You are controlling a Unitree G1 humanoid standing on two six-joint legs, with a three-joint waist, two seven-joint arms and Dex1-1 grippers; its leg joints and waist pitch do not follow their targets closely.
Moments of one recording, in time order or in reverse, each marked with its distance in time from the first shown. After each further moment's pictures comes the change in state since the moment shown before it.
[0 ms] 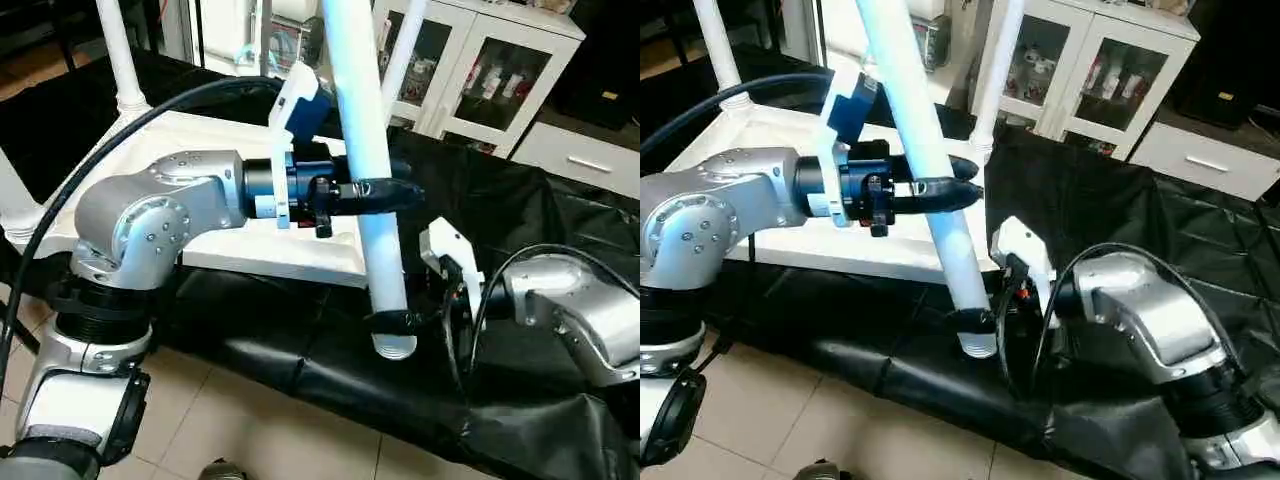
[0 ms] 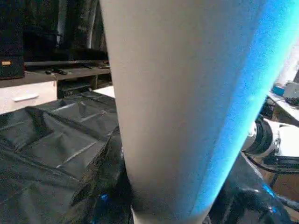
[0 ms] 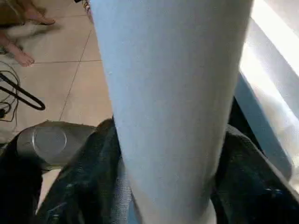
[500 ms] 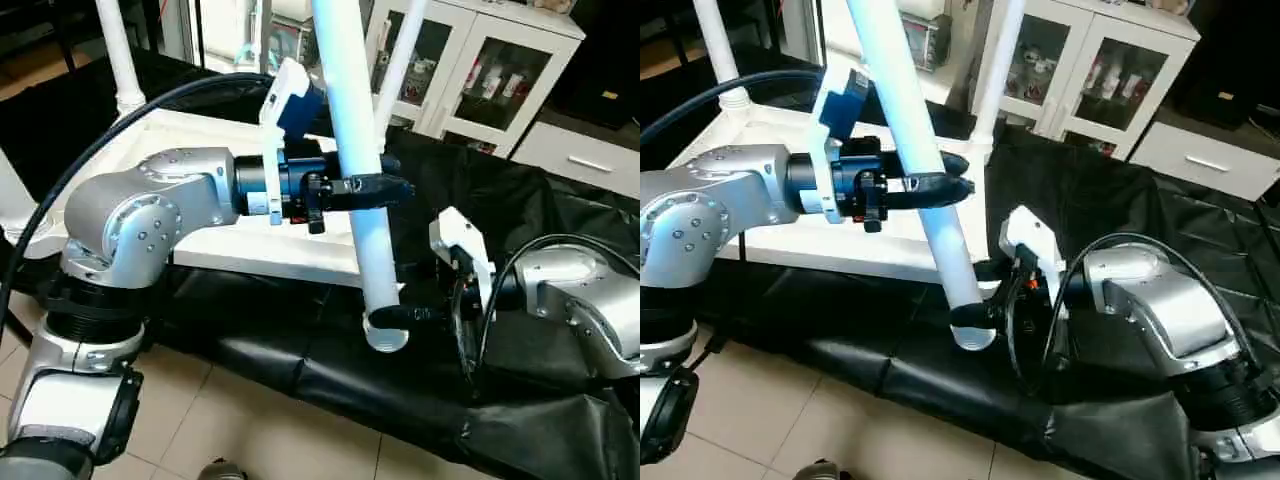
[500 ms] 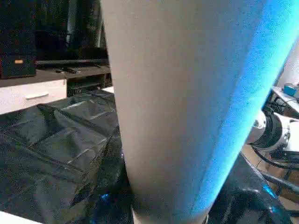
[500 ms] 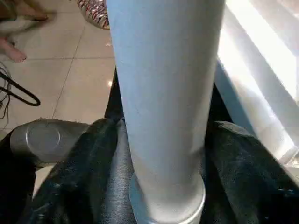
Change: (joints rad) left arm 0.000 0.018 0.010 0.000 -0.001 0.000 0.020; right arm -0.022 -0.032 -0.009 0.000 0.006 0.005 0.003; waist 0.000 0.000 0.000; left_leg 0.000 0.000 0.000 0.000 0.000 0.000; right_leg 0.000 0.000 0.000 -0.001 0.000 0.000
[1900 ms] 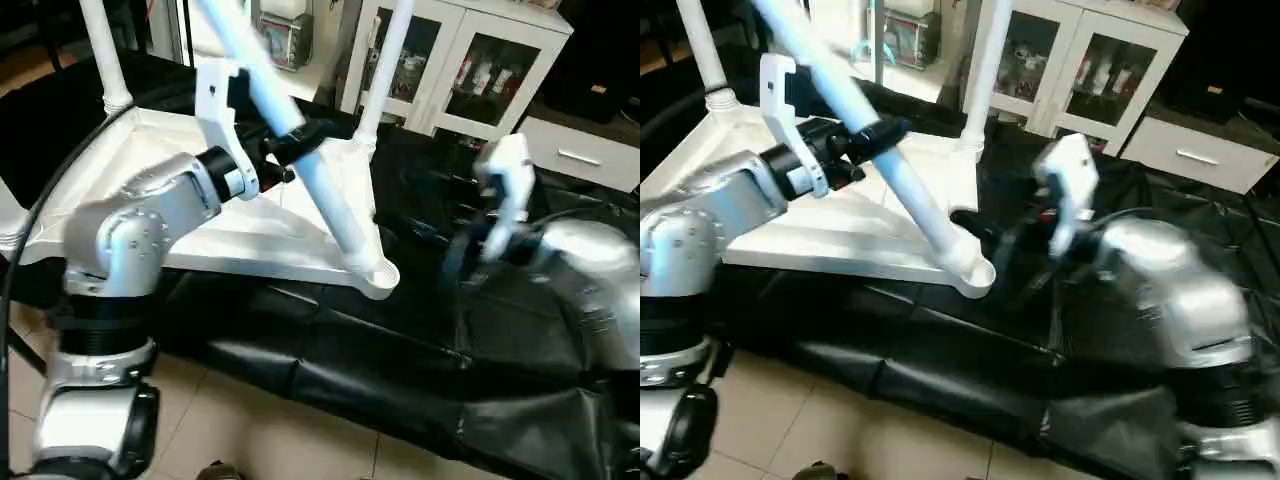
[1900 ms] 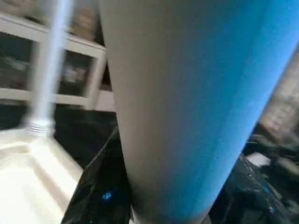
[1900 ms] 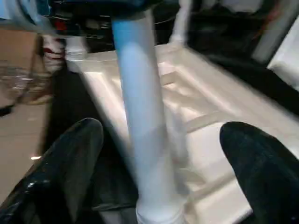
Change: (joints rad) left arm 0.081 -0.077 0.157 0.052 0.029 -0.028 0.334; right arm -0.004 0.071 -0.230 -0.043 0.135 -0.035 -0.234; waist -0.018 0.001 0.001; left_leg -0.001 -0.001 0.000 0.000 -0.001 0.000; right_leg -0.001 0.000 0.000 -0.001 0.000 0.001
